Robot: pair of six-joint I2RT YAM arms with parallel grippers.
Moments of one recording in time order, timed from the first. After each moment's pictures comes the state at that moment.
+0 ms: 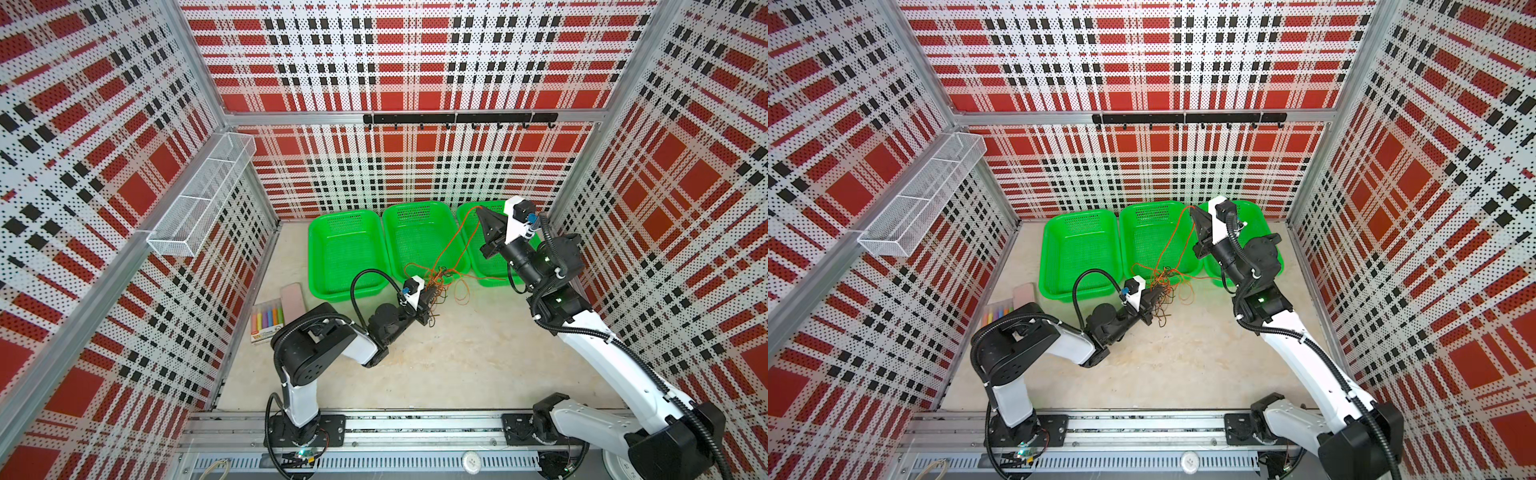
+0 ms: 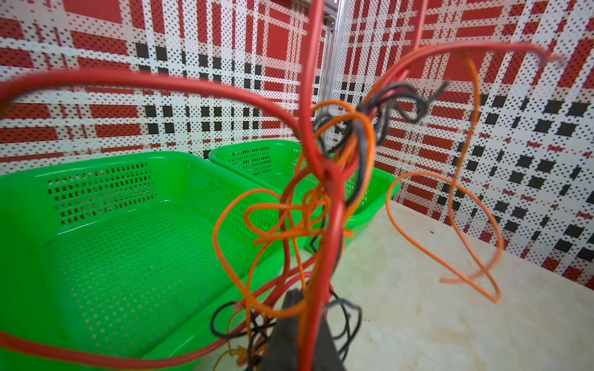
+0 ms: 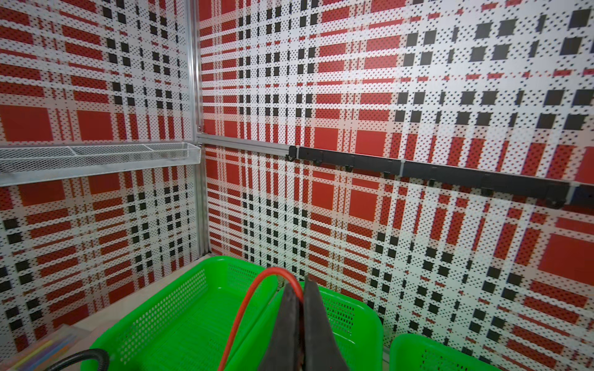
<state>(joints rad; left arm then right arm) -0.81 1.82 0.56 1.34 -0.04 -0.12 0.40 1.13 1.05 0.37 -0.13 -0.05</state>
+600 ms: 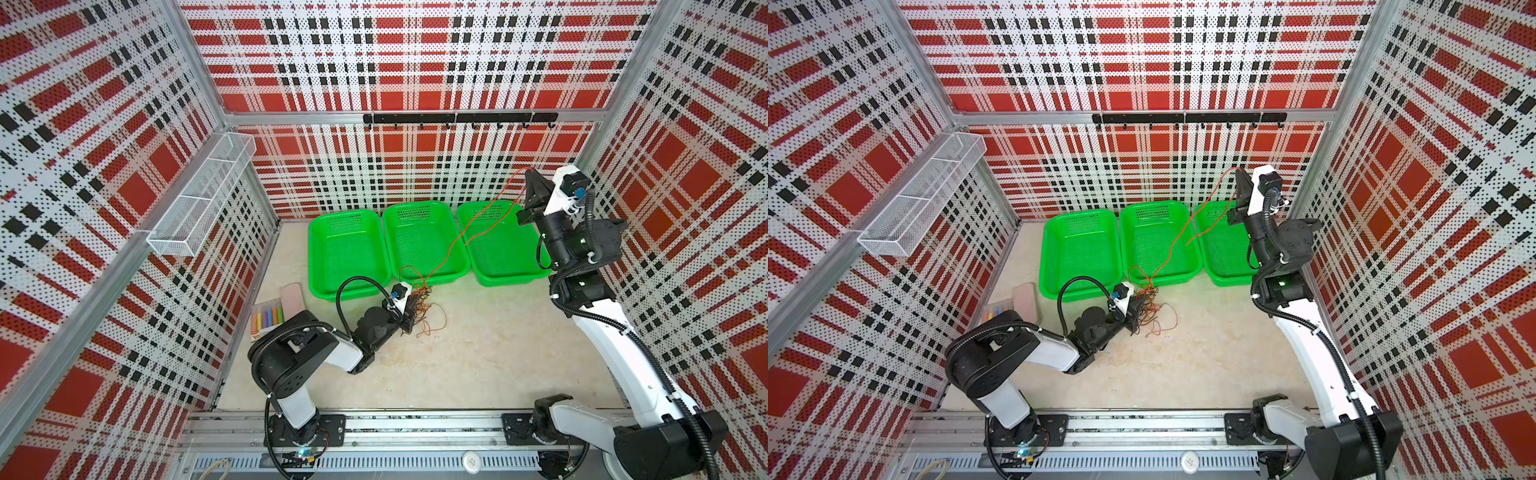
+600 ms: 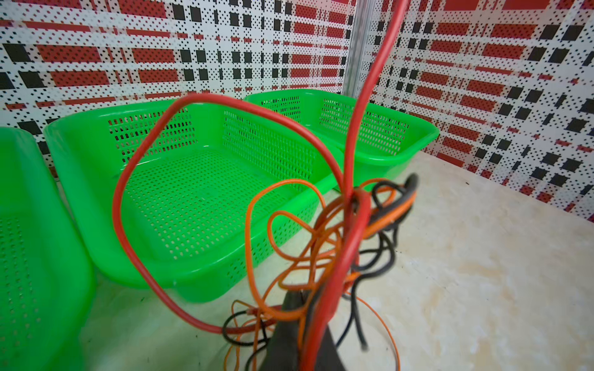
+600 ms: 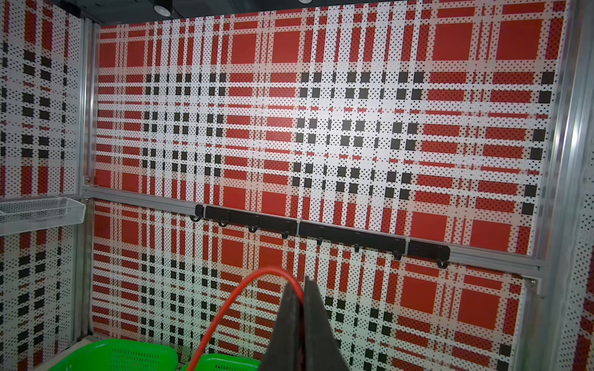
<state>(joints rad) -0.76 1.71 0.45 1.16 -0.06 -0.09 0.18 1.16 1.19 0.42 -0.07 -0.08</state>
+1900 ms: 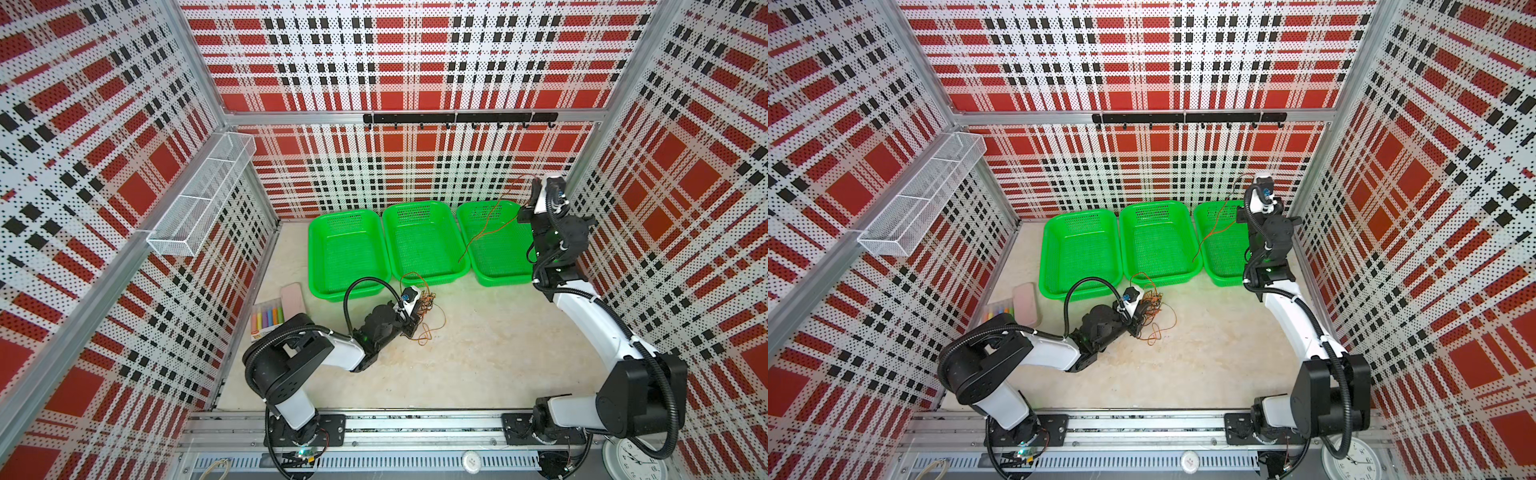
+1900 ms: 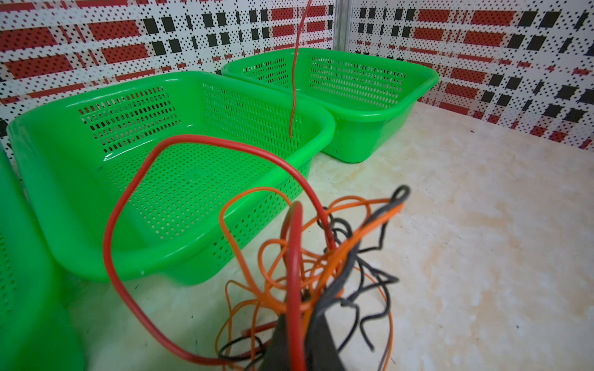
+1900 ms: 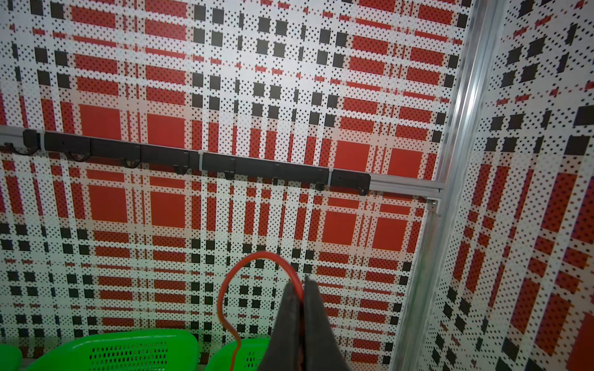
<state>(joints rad) -0.80 1.67 0.49 0.96 -0.06 0.00 0.14 1.38 1.07 0.63 0.14 -0.20</state>
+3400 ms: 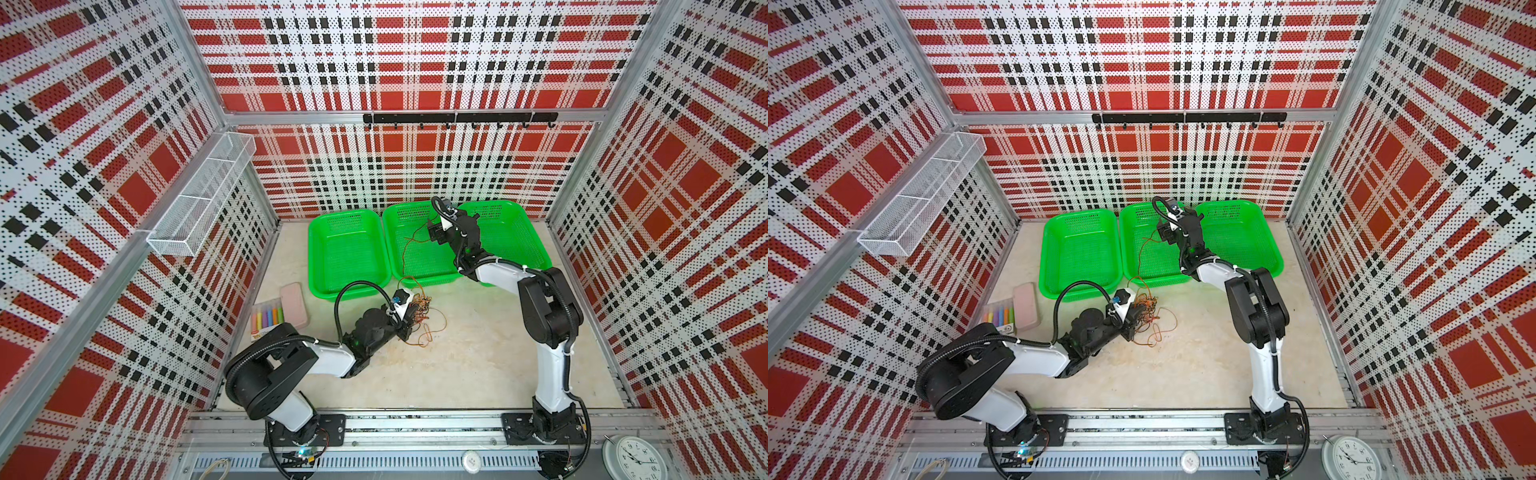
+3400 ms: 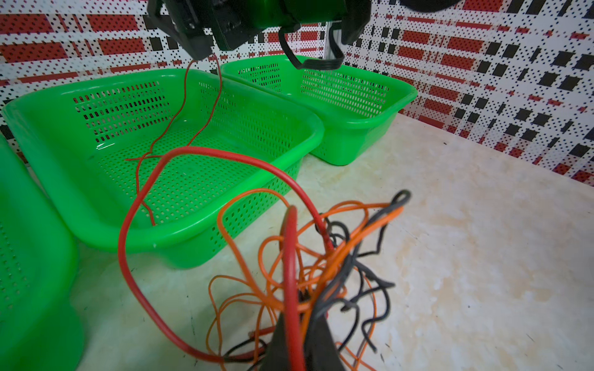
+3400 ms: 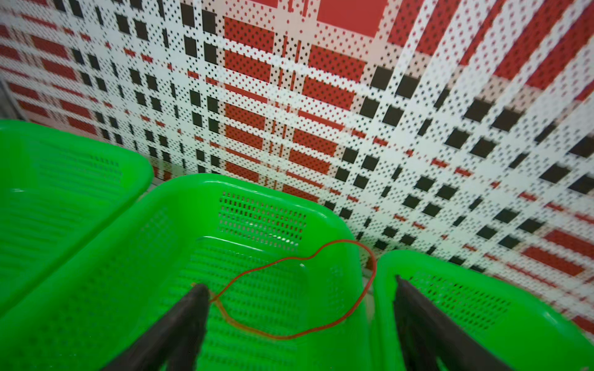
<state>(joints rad) -0.78 1.55 0.41 0.94 0.01 -0.07 0.42 2.03 1.42 0.48 0.12 -0.22</state>
